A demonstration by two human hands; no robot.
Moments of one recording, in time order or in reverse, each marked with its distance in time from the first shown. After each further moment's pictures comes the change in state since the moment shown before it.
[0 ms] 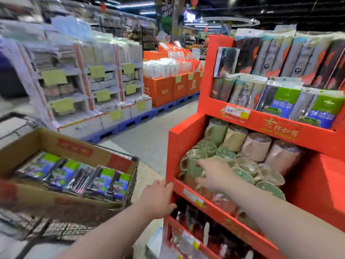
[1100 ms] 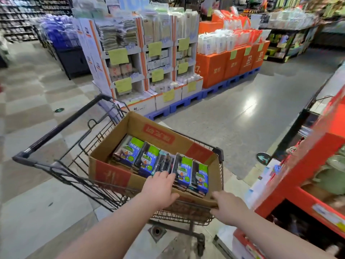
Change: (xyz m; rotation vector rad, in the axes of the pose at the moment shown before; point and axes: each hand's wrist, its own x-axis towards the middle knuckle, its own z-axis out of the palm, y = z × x) left_hand -0.106 -0.372 0.023 -0.055 -0.081 -0.254; right_hand 0.123 -0.334 0.136 0.101 -0.347 -0.104
